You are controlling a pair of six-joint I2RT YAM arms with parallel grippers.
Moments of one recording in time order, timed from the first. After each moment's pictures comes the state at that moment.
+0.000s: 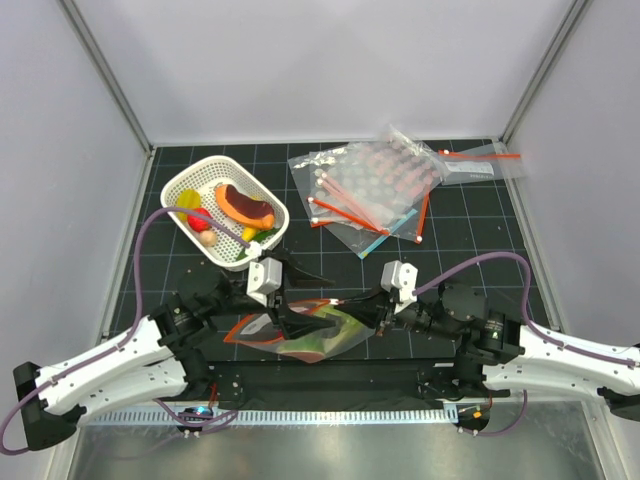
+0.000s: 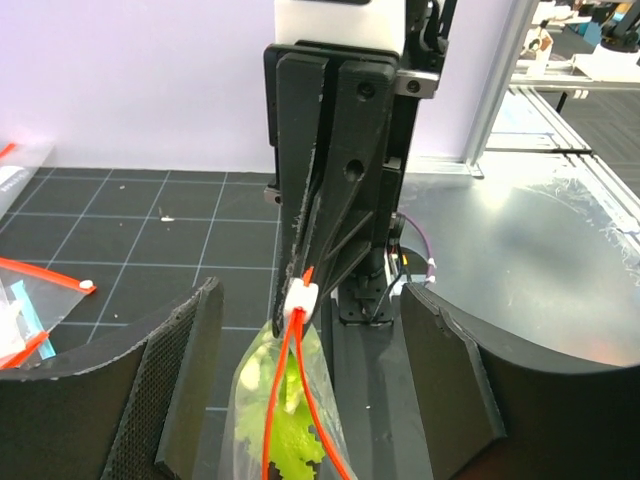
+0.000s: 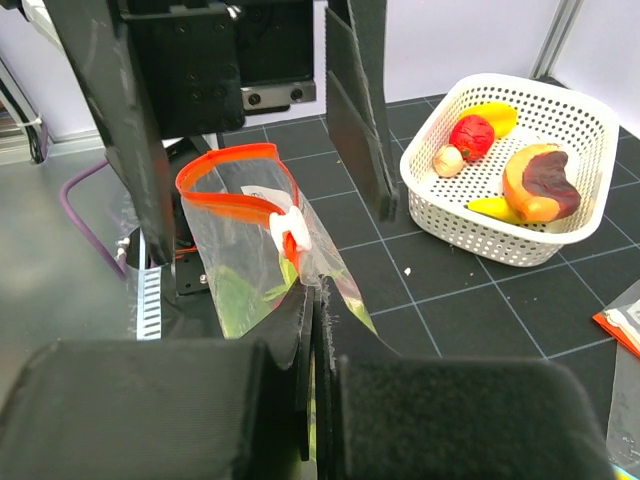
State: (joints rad) left arm -1.01 0.73 0.68 0.20 0.54 -0.10; right arm 1.26 0.62 0.62 0.06 -0.02 0.01
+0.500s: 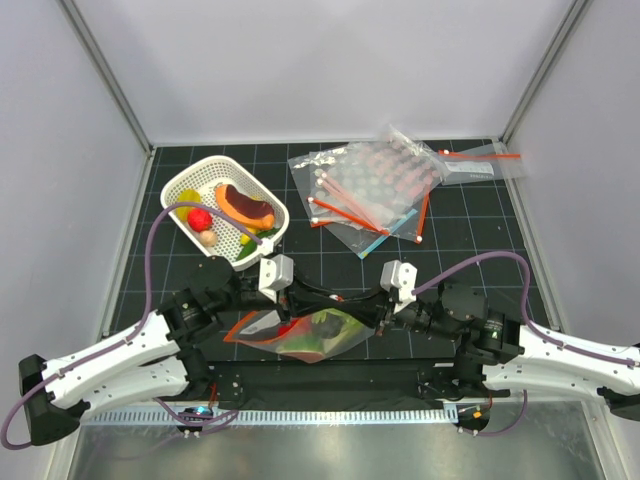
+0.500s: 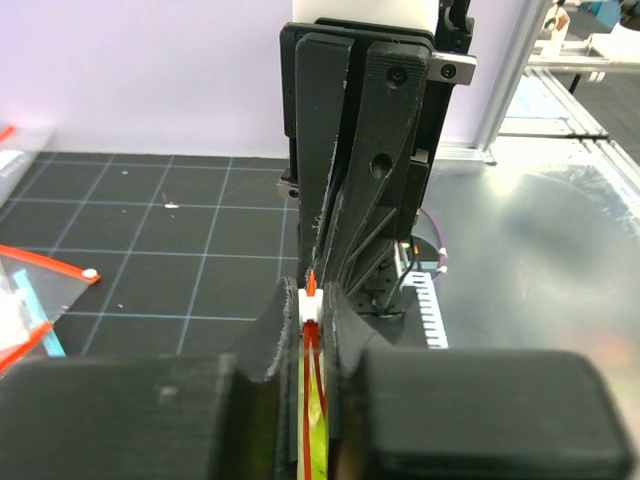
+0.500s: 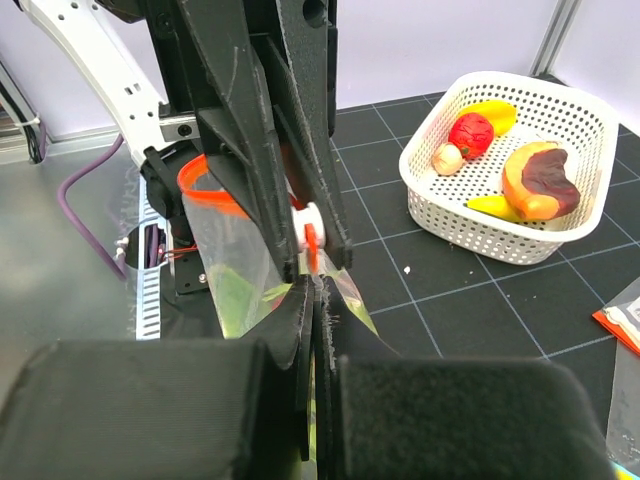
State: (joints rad) left arm -1.01 0.80 0.71 0.20 0.54 -0.08; right arm 1.26 0.63 0.62 0.05 -0.02 0.01
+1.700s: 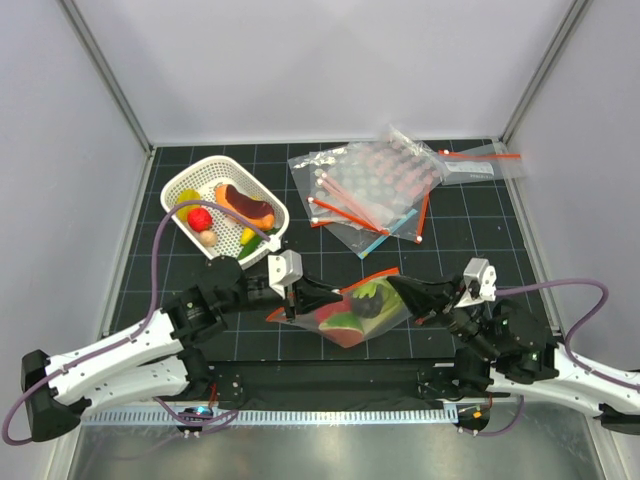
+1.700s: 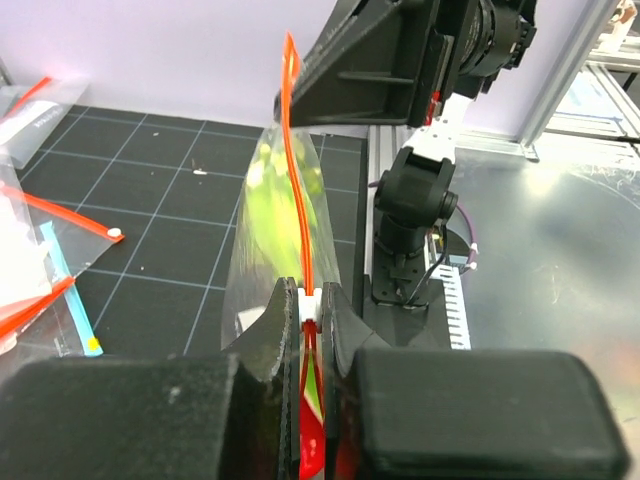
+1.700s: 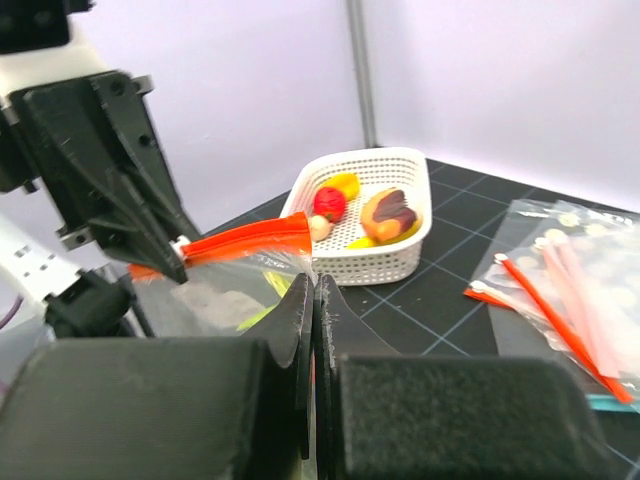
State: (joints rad) left arm -1.03 0.83 0.71 0.17 0.43 -0.08; right arm 1.27 0.21 0.45 0.06 0.39 0.08
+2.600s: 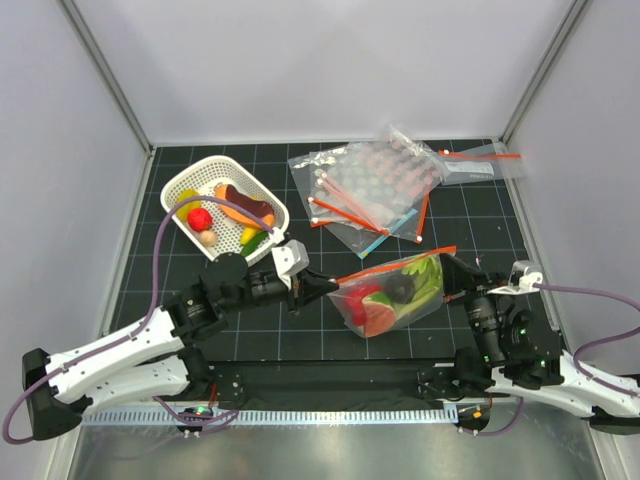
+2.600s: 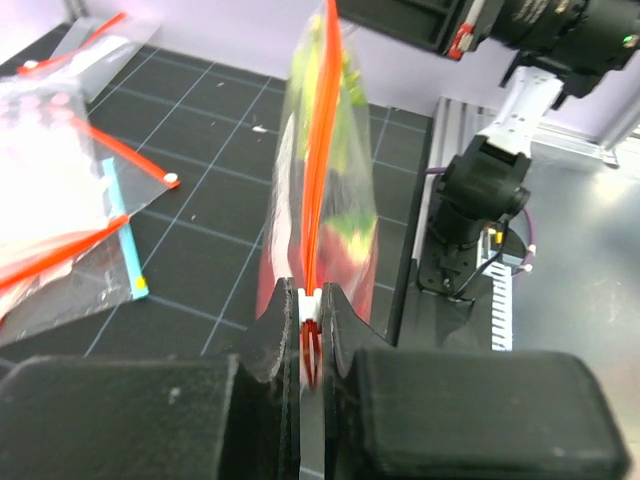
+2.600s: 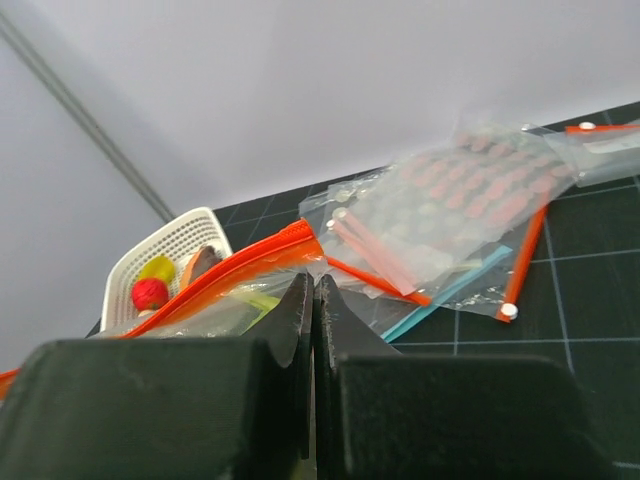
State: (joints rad) left arm -1.02 0.85 0.74 0.06 0.27 -0.08; right arm 1.28 0.03 0.39 0.05 1.05 0.11
